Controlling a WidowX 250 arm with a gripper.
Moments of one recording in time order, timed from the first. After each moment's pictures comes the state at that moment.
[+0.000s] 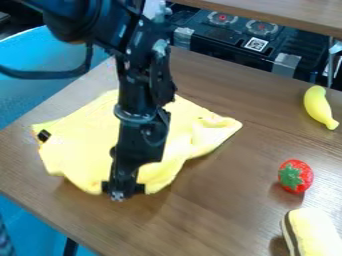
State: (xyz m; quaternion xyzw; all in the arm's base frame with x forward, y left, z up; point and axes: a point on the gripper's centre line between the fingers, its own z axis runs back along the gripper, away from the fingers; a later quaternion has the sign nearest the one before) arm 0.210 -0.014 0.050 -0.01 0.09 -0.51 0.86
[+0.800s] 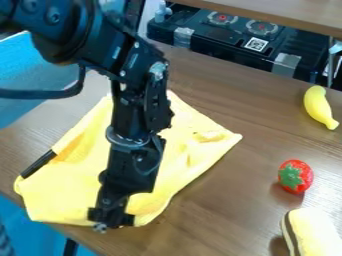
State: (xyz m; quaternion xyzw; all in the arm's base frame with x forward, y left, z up) arm 0.176 -0.024 0.046 -0.04 0.13 -0.54 0.83
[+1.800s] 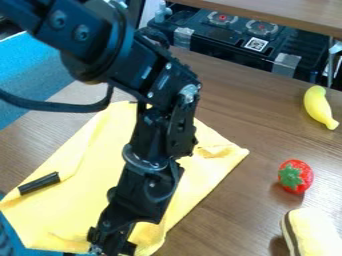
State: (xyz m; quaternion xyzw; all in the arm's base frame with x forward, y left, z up) arm 0.157 -0.046 0.048 -0.06 0.18 -0.61 0.77
